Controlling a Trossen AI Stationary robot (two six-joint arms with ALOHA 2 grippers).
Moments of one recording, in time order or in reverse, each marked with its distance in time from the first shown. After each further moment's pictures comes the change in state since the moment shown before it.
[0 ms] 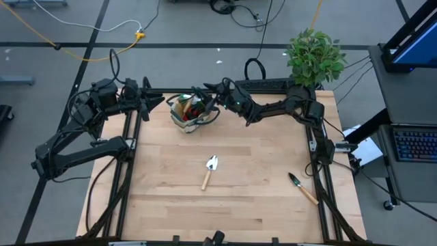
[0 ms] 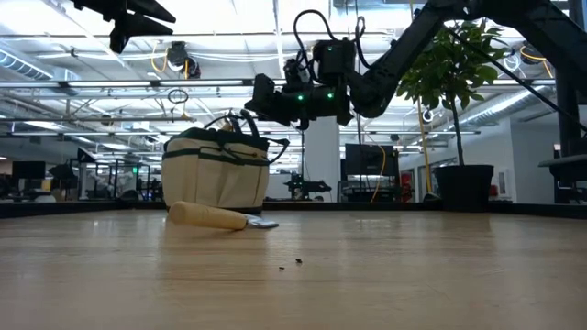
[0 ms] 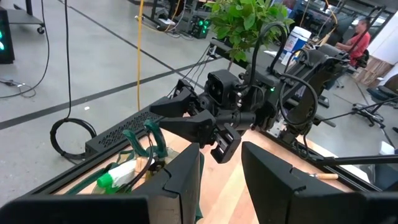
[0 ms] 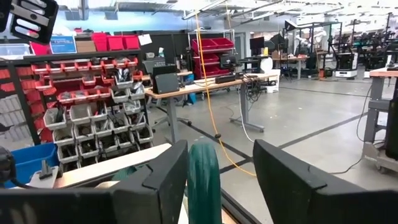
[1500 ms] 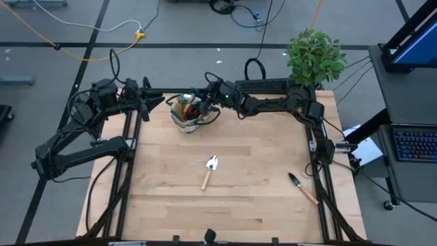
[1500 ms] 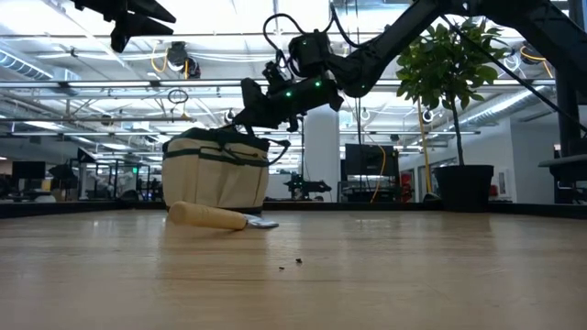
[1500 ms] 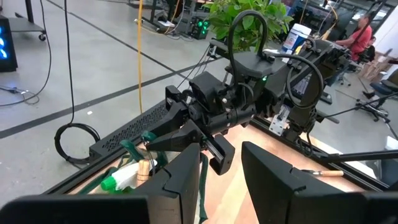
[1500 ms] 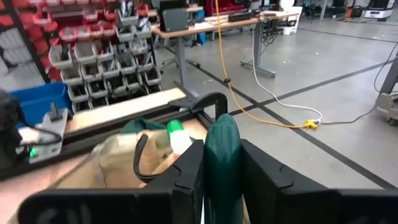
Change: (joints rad) left arm 0.000 0.002 0.000 0.004 -0.001 0.035; right arm 0.002 0.000 0.197 -0.477 -0.067 0.002
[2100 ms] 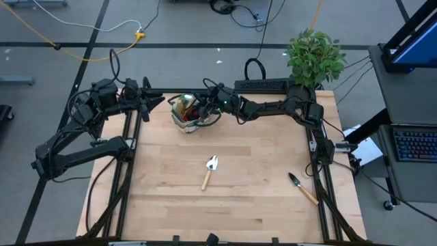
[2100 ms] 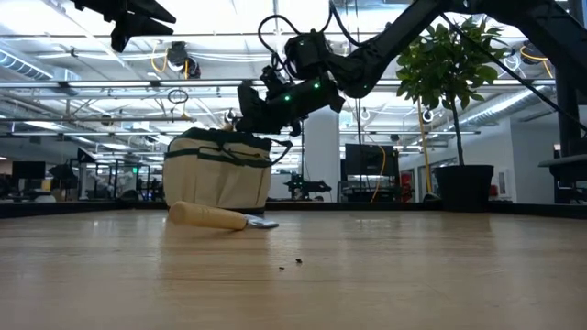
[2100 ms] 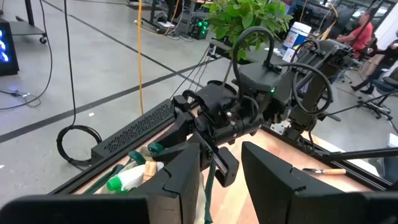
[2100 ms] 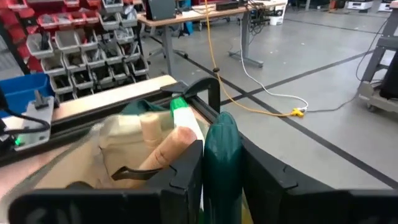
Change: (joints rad) left arm 0.000 0.000 0.000 0.000 -0.001 0.018; right arm 0.039 0.000 -0.035 -0.013 0.102 0.012
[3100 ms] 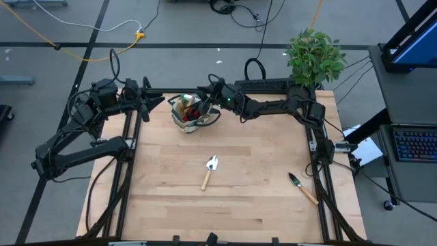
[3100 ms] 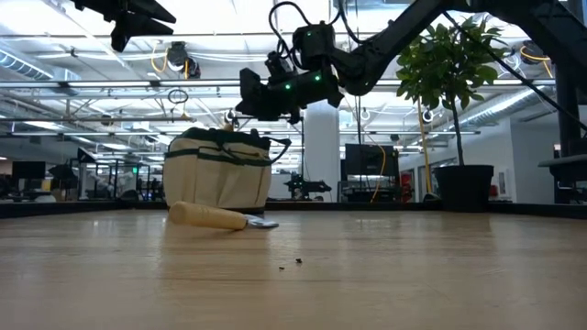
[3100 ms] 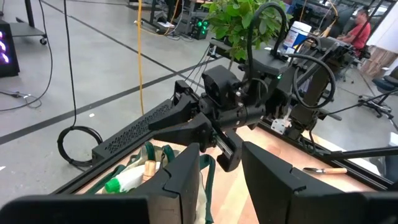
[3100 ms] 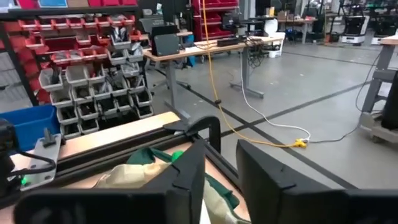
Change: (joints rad) left arm 0.000 0.000 0.000 0.000 0.000 0.006; right arm -0.009 -0.019 0.000 0.125 -0.014 -0.018
